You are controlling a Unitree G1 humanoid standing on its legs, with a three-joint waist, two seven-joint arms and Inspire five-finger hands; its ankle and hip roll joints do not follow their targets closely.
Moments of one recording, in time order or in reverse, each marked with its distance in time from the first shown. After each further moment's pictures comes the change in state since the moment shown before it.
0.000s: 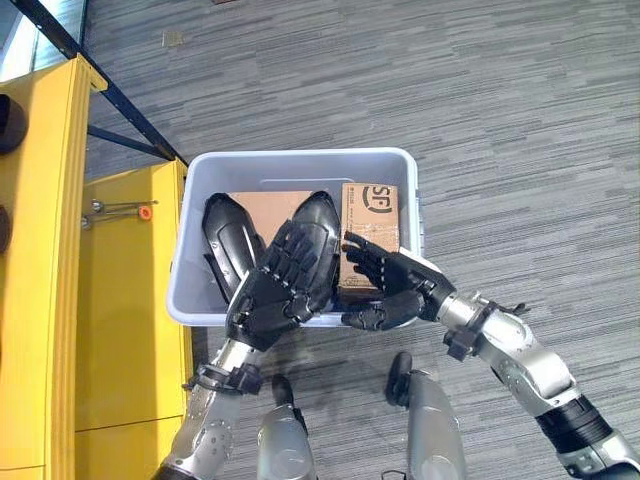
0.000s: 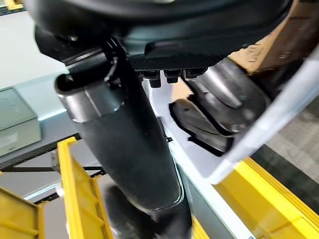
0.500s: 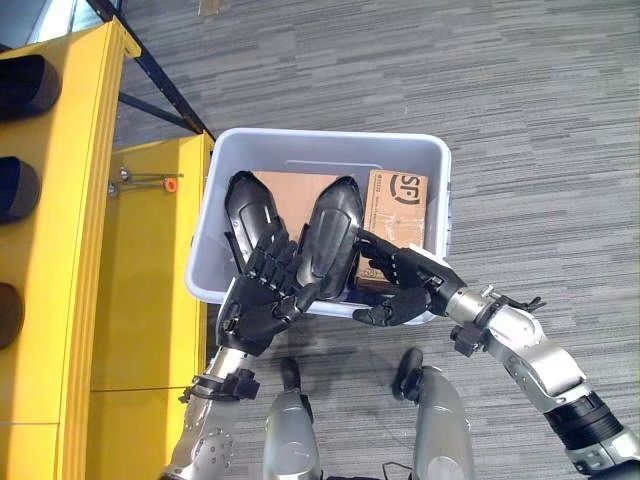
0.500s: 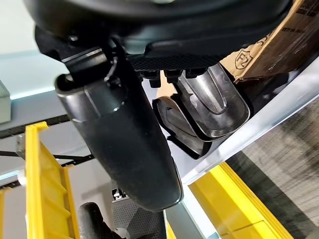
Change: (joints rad) left arm 0.018 -0.024 0.027 0.001 -0.032 -0.077 0.040; right arm -0.050 -0.049 0.019 -0.003 -0.068 0.012 -0.030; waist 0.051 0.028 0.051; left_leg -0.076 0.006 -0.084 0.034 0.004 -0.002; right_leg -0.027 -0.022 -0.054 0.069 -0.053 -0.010
